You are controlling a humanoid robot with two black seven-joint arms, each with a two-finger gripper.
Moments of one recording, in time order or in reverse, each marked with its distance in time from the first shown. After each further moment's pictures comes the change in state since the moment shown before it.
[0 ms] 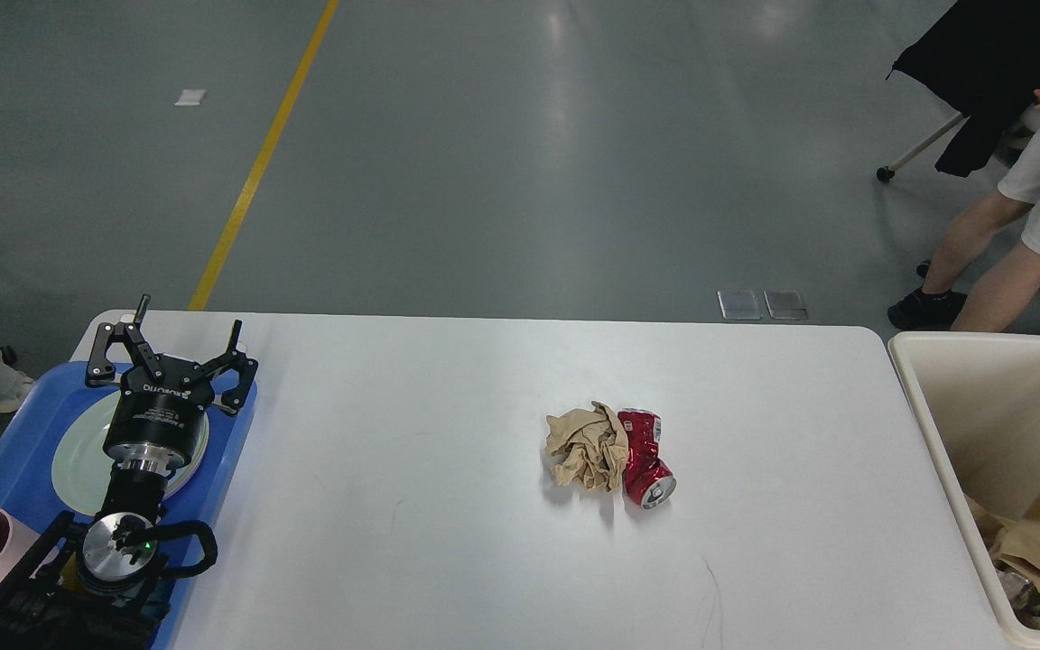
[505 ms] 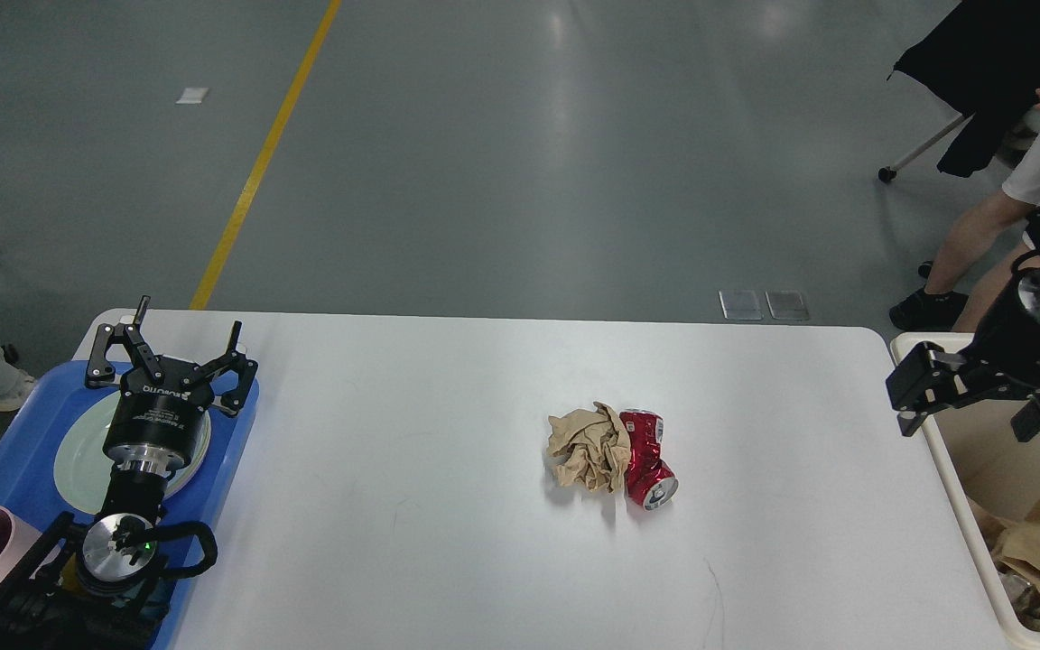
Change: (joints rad) left arm 0.001 0.000 0.000 0.000 -0.001 0.001 0.000; right arm 0.632 0.422 -0.114 0.464 0.157 0.439 -0.012
